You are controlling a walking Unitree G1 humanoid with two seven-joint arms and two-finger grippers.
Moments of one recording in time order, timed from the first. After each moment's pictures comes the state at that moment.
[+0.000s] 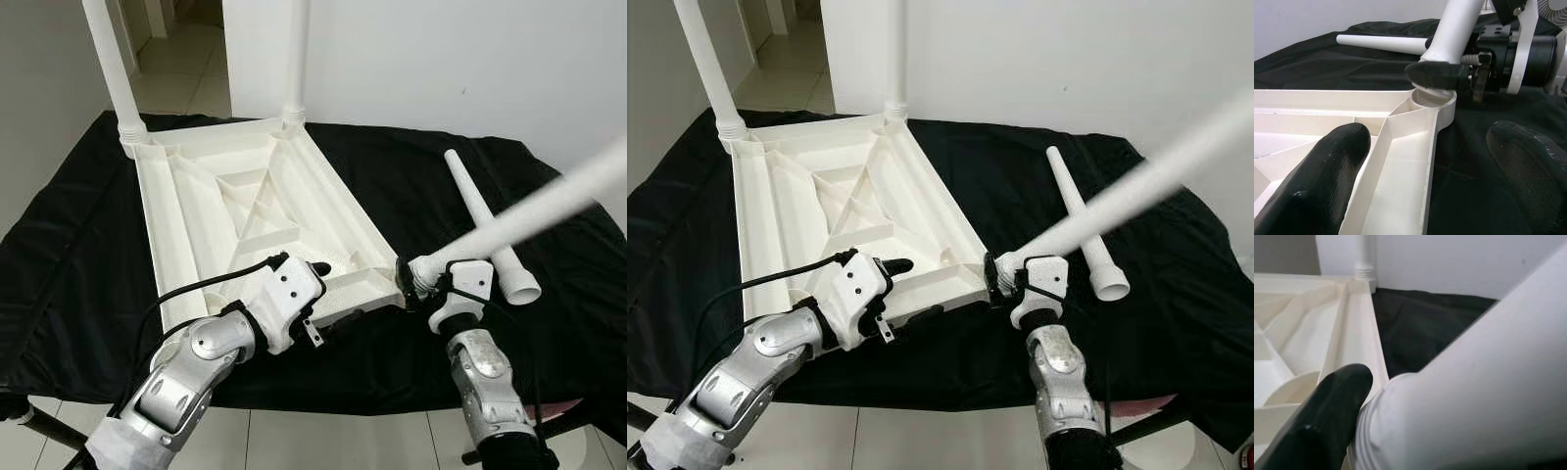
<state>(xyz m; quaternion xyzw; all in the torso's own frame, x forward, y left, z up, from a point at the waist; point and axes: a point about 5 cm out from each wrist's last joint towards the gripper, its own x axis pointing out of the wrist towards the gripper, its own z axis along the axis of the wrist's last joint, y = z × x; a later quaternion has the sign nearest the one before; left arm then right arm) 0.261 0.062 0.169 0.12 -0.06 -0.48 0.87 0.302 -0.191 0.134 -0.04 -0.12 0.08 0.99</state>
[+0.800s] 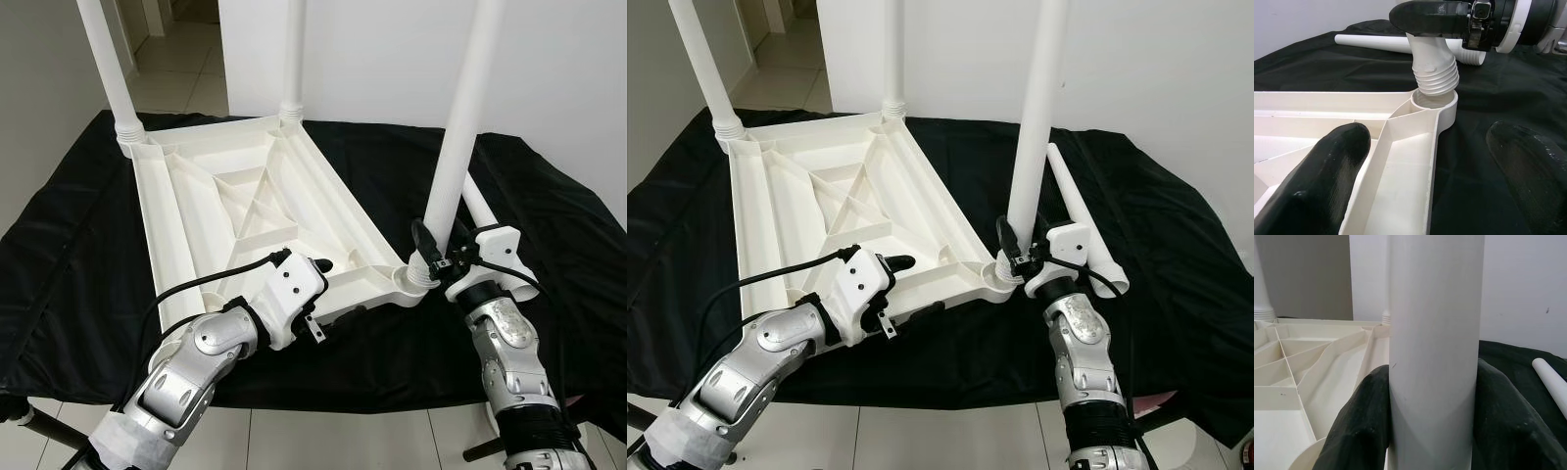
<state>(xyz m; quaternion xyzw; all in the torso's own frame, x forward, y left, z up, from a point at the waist) 0.263 0.060 0.171 0.12 -0.06 -0.48 0.87 0.312 -0.194 0.171 -0.03 -0.18 0.15 0.97</state>
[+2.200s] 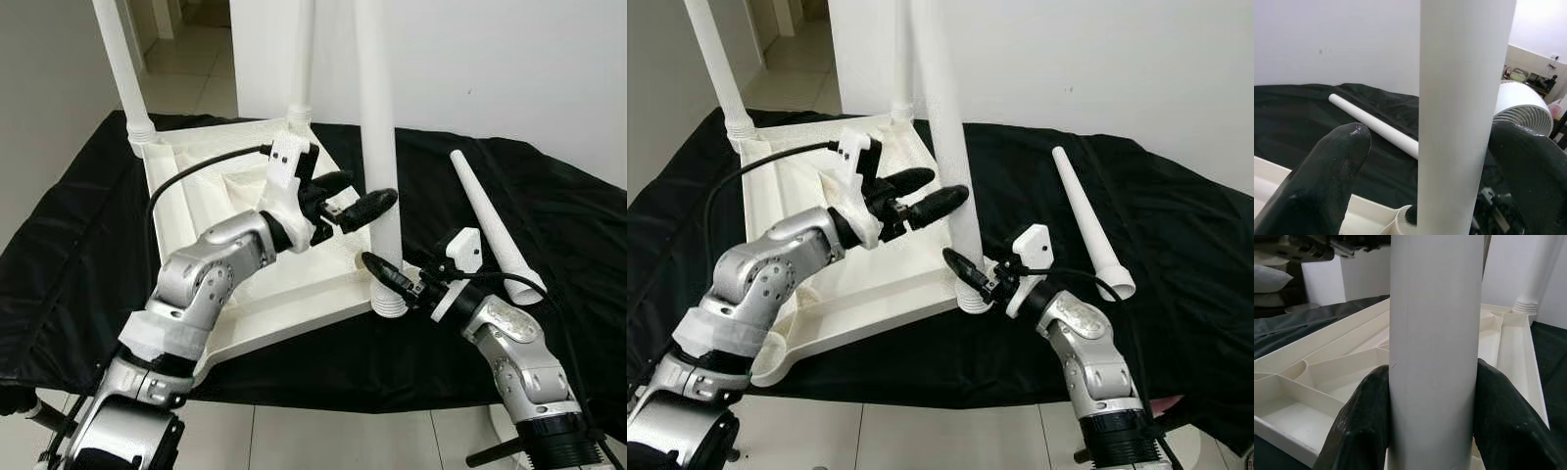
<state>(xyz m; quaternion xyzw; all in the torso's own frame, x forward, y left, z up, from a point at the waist) 0.322 0.042 0.266 -0.13 -0.05 -0.53 0.84 0.289 -0.157 0.180 -0.05 -0.11 0.41 0.91</state>
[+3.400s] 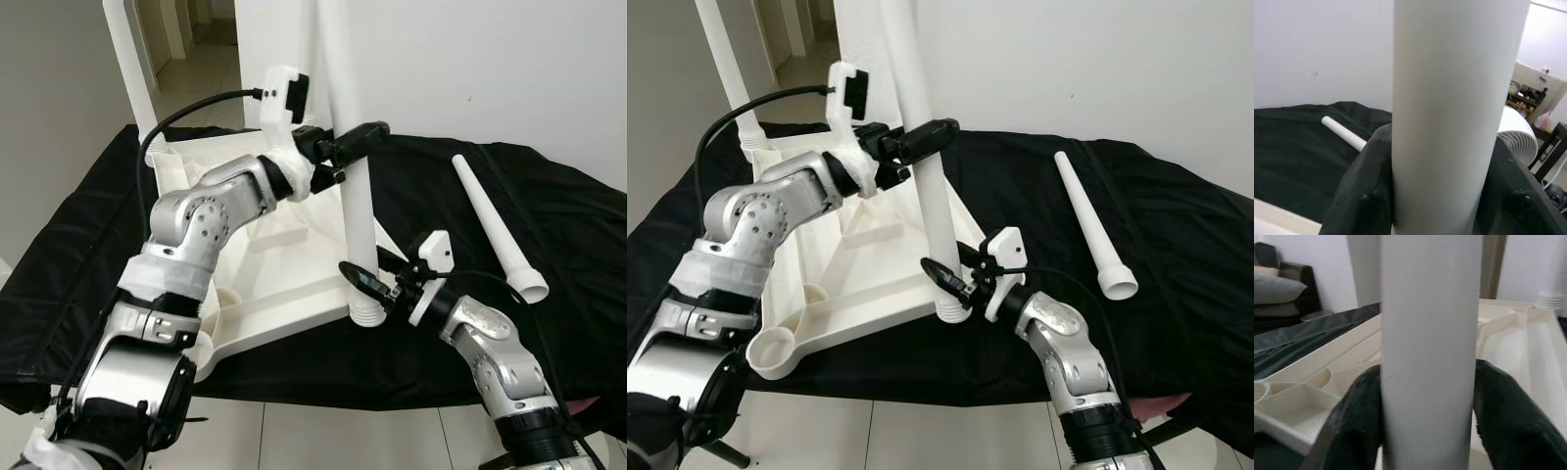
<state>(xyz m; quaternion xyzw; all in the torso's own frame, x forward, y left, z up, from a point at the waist) 0.341 0.039 0.312 -0.15 -0.05 -0.53 0.83 0.302 -0.138 0.177 -0.02 -0.08 0.39 0.92</state>
